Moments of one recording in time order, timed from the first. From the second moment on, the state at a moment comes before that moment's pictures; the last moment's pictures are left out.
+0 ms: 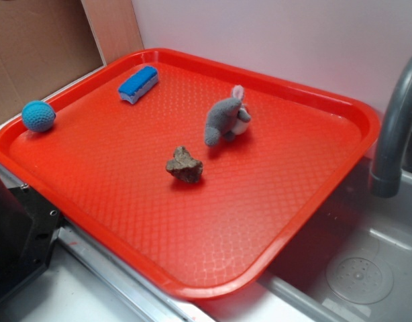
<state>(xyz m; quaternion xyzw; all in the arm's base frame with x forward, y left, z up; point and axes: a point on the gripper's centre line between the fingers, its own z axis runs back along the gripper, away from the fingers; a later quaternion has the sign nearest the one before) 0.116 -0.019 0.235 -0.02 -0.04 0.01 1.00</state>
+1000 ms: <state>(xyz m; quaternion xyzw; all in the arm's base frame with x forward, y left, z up) 0.156 0.027 0.180 0.05 -0.09 0.15 0.98</state>
